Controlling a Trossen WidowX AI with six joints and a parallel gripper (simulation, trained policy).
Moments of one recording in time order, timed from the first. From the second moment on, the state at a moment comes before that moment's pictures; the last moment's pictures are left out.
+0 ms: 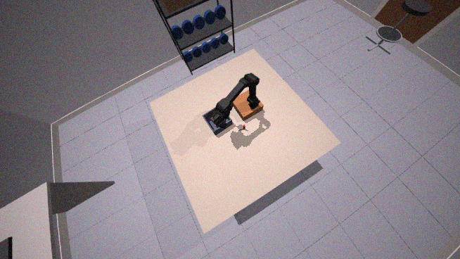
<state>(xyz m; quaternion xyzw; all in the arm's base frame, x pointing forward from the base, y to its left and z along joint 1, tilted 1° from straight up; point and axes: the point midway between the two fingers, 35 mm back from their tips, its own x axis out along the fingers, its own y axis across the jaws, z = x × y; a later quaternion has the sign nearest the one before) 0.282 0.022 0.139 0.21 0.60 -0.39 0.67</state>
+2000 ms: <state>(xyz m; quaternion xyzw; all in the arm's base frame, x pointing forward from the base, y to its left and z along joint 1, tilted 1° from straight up) 0.171 0.110 -0.041 0.13 0.68 -0.35 0.63</state>
